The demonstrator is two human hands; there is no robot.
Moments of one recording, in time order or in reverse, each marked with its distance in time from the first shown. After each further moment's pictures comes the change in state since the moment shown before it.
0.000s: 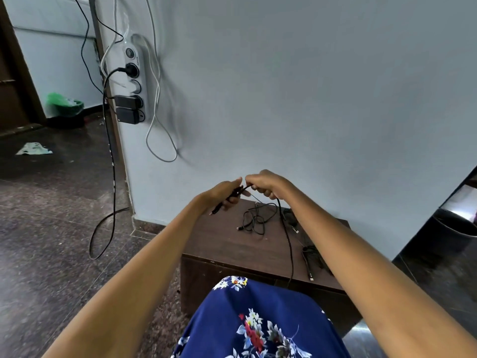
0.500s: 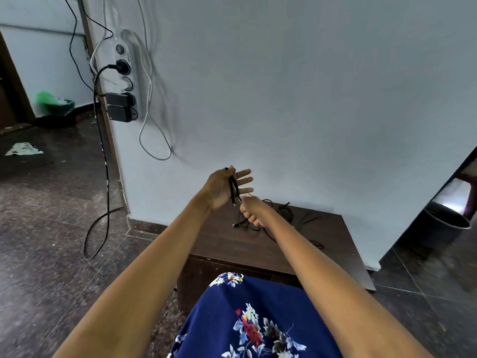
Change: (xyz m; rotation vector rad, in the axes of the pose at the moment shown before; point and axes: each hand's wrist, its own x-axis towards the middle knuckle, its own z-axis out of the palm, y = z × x) left_hand 0.012 0.003 0.015 -0.843 0.033 0.204; right_hand -0.002 0.035 0.062 0.310 -0.084 0.197
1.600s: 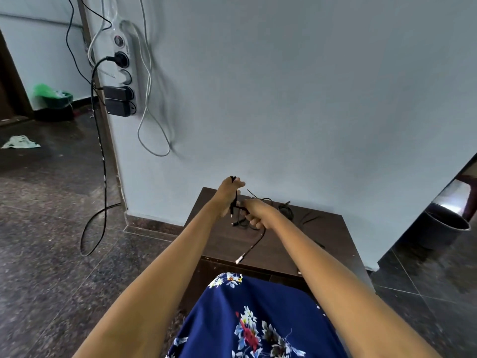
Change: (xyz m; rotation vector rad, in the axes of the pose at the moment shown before) left_hand 0.016 -0.032 -0.004 0.590 0.244 -0.038; right_hand 0.010 0.012 -0.005 -0.030 -0.076 -0.010
